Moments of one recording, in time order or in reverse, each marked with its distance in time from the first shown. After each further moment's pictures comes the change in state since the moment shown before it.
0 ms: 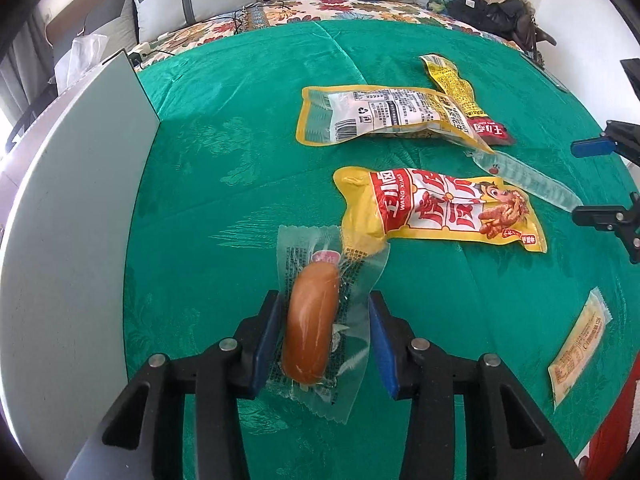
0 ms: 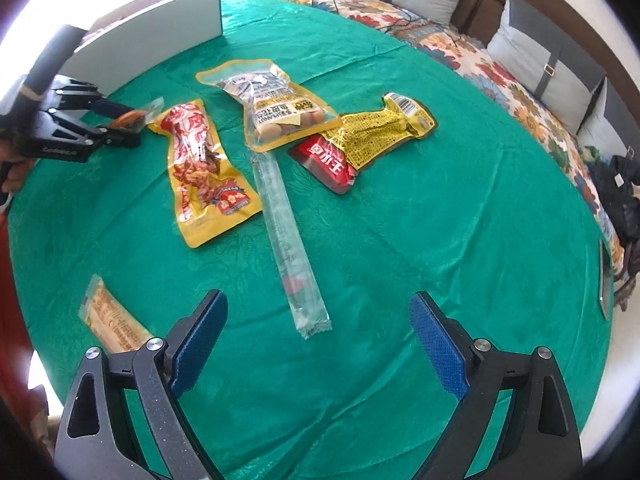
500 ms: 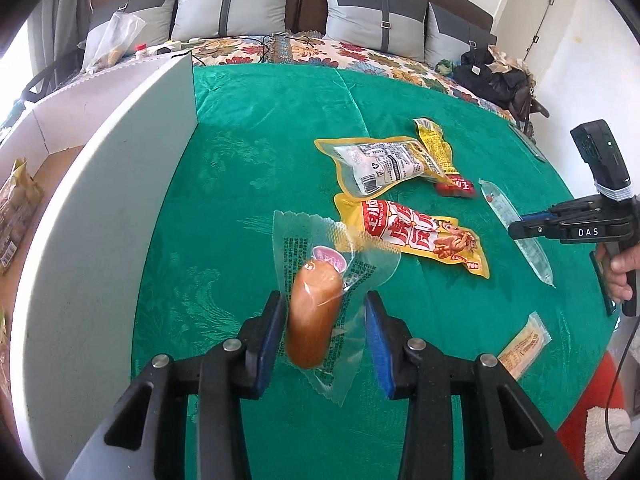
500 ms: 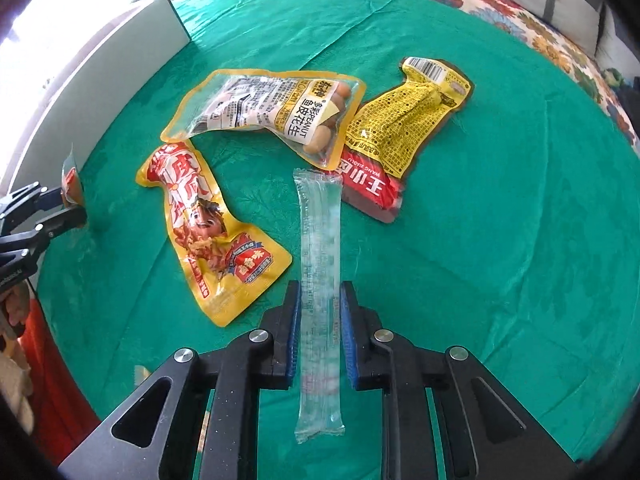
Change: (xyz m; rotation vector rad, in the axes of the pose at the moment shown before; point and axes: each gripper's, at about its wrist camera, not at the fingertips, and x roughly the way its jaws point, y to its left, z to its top) left arm -0.059 0.026 -0.033 -0.179 -0.155 -0.122; right arm -0.008 -0.018 0.005 0.280 0.021 0.227
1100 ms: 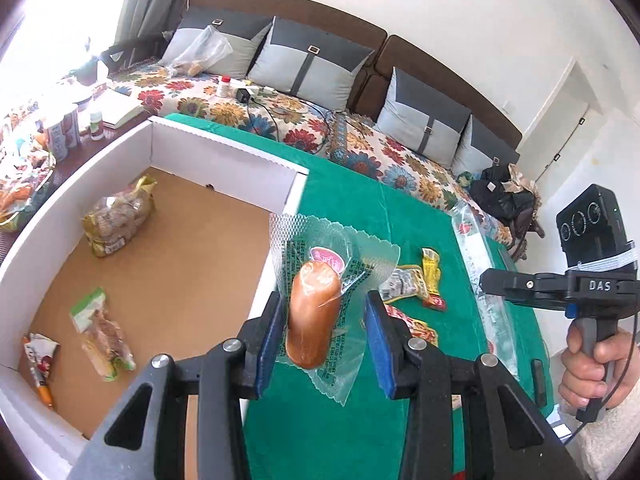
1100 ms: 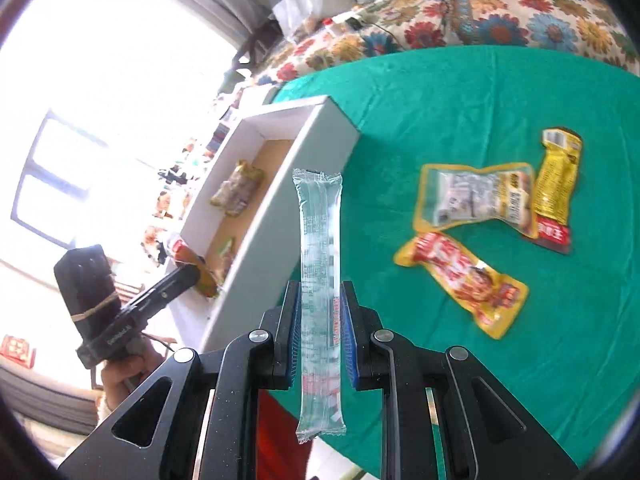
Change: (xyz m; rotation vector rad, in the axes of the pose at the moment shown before) left arm -0.194 0.100 0.024 -0.289 -0.229 0.028; right arm -0.095 0.180 0.073 0.093 -0.162 0.525
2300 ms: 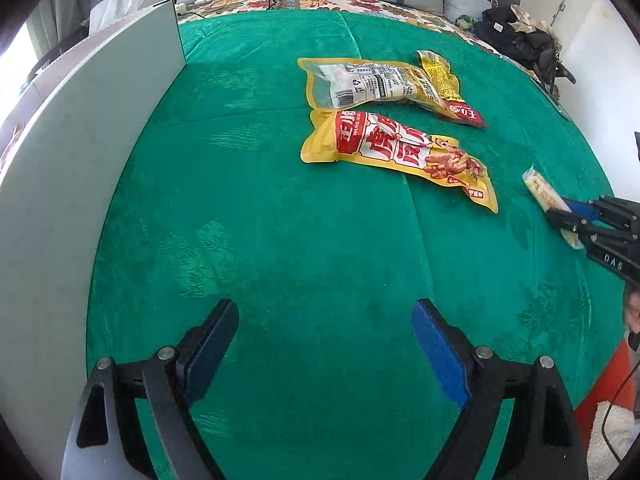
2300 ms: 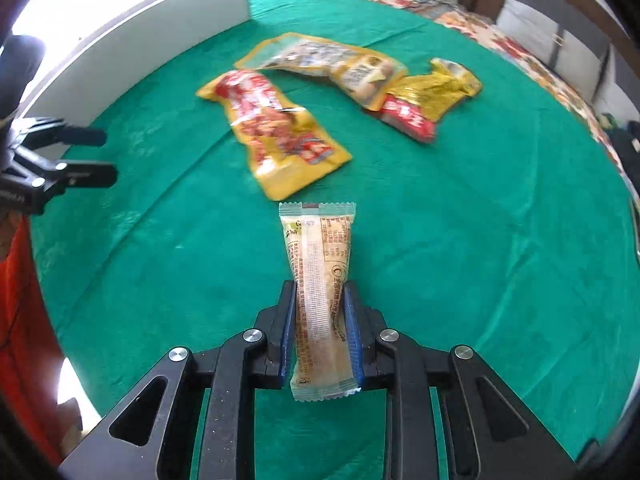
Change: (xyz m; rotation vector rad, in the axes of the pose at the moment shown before) left arm 0.212 -0.134 -0.147 0.316 0.381 0.116; right arm -0.016 -0.216 -0.147 -0.235 0.046 -0.763
